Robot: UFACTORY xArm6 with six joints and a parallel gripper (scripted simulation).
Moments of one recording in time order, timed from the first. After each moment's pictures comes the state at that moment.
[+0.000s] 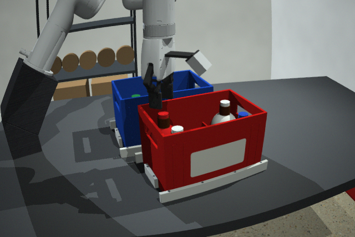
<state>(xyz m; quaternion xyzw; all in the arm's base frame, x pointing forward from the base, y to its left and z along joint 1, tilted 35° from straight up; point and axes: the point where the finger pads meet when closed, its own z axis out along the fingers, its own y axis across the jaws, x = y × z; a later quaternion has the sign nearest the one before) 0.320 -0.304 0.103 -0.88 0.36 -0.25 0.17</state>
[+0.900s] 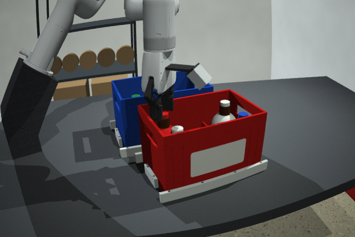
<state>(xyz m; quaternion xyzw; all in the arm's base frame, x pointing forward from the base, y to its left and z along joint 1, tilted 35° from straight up) 0.337 -0.301 0.077 -0.88 0.36 -0.25 0.17</state>
